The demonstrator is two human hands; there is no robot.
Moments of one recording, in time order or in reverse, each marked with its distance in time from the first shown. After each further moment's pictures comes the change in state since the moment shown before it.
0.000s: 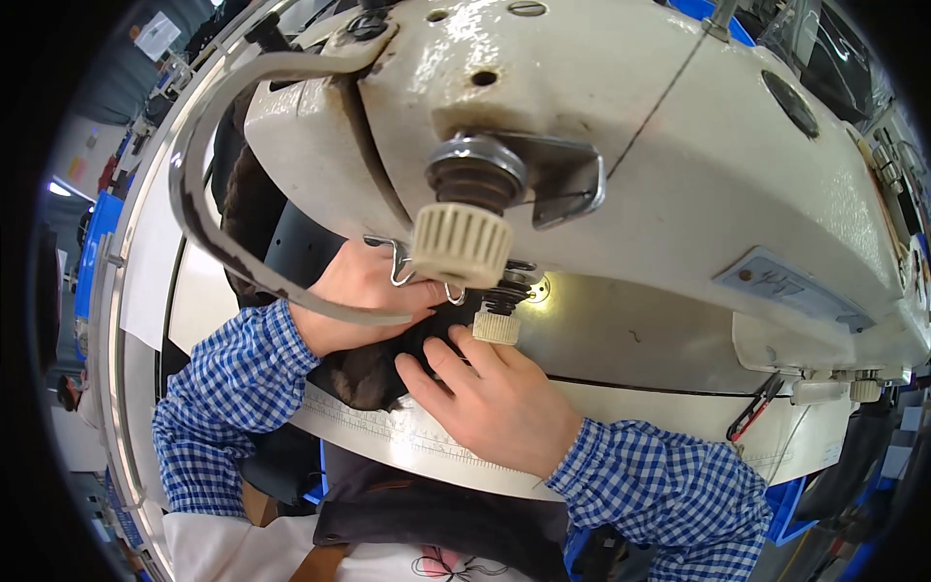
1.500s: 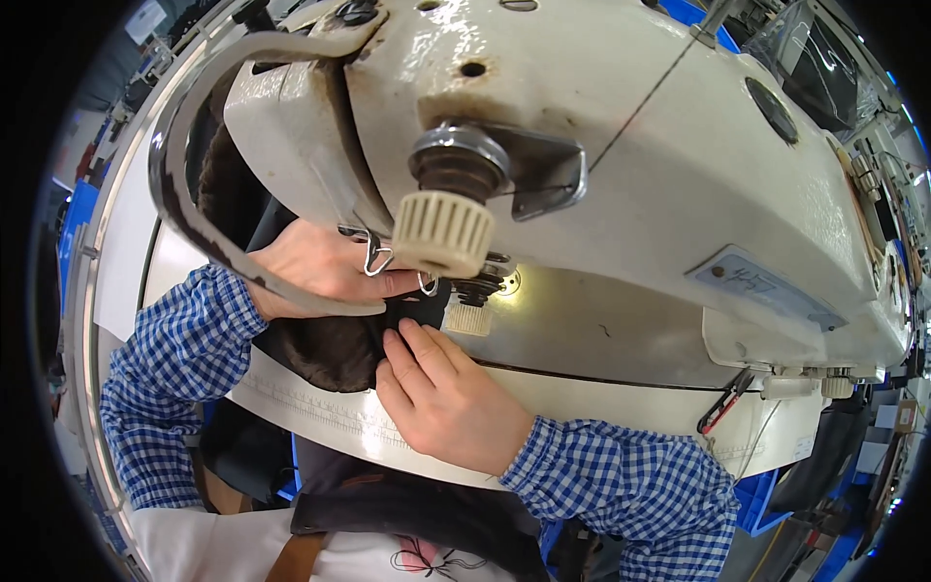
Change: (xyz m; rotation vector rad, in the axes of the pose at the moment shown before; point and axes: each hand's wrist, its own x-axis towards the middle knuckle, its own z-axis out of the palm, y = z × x) left_hand 0.007 -0.020 -0.013 0.045 -0.034 0.173; right_hand 0.000 -0.007 0.008 -0.009 0.043 -0.037
